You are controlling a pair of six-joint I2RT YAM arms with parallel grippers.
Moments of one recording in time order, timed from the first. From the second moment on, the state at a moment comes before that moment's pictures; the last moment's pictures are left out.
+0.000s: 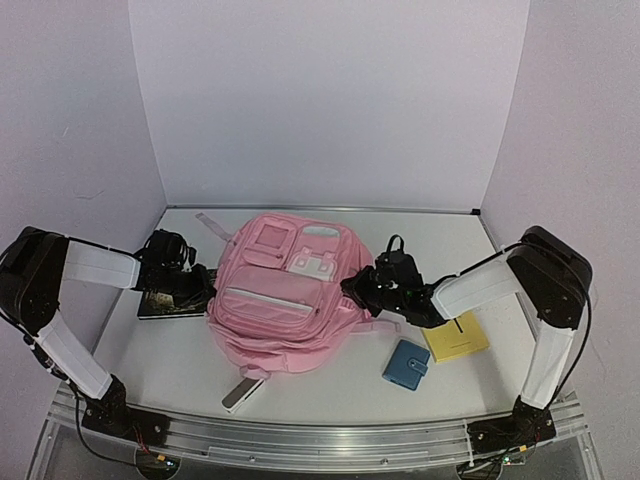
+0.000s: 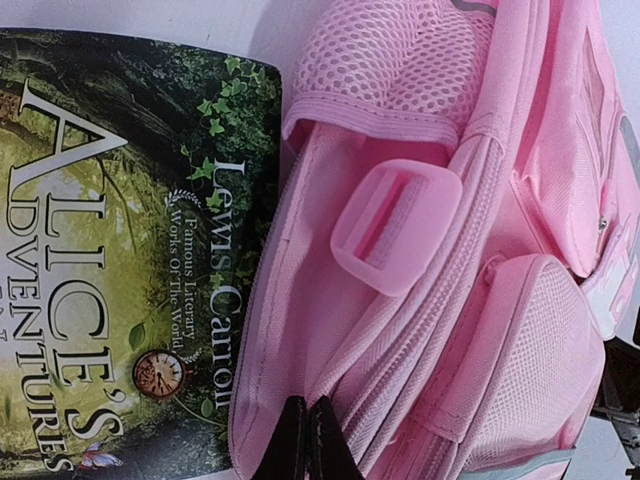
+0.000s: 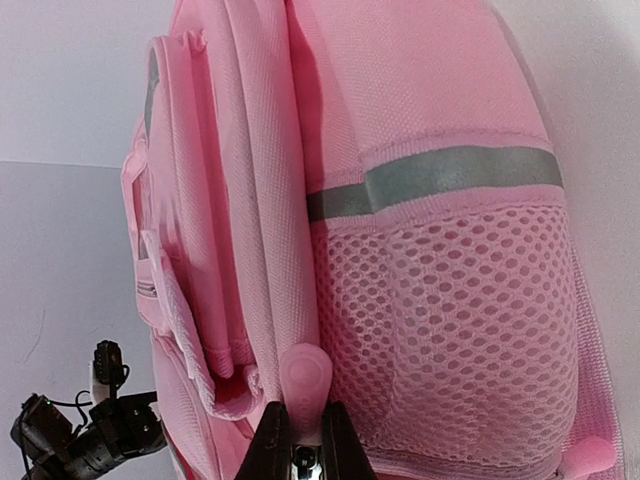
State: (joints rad) left arm -0.29 1.57 0.72 -0.04 0.31 -0.68; right arm 0.78 1.90 0.89 0.51 0.05 1.27
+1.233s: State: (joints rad) left arm -0.28 1.52 0.72 -0.05 0.27 -0.67; right arm 0.74 1.88 0.80 0.66 -0.08 1.22
